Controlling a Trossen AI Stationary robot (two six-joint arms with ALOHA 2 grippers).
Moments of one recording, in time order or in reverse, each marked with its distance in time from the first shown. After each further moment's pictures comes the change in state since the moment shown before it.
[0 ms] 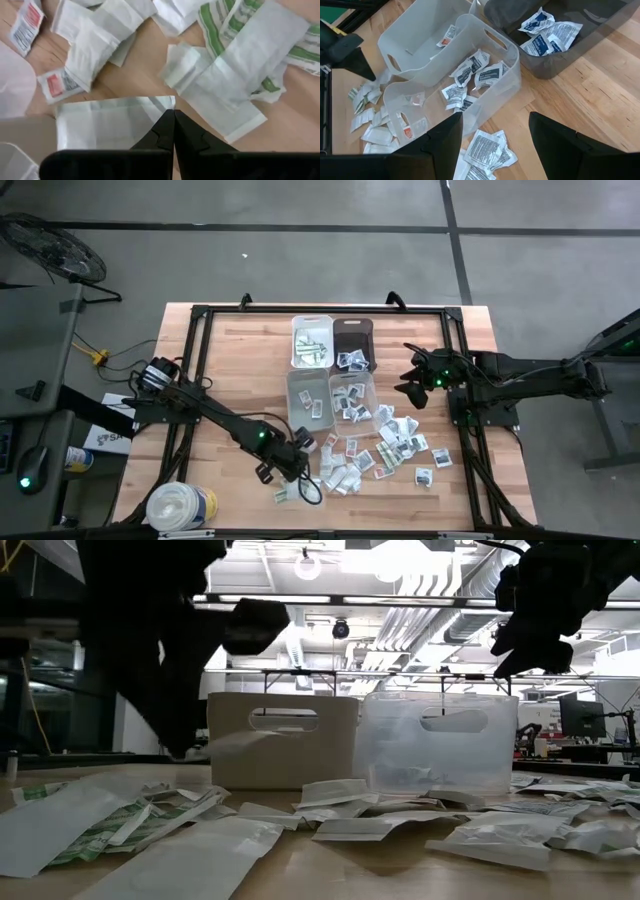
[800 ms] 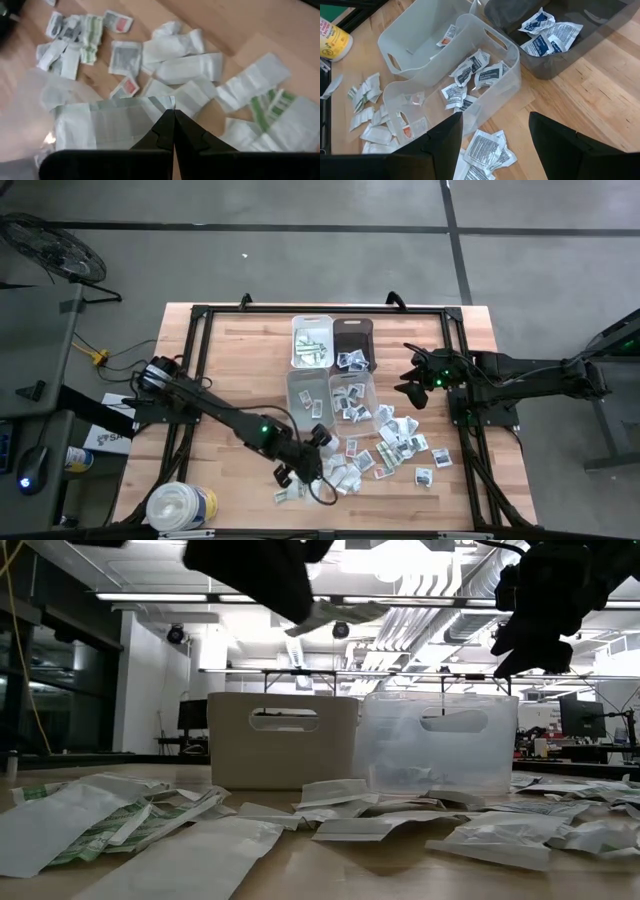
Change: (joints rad) left arm 0.029 -0.003 0.218 0.007 -0.053 0.040; right arm 0.000 0.000 0.000 0.000 0.000 -0.010
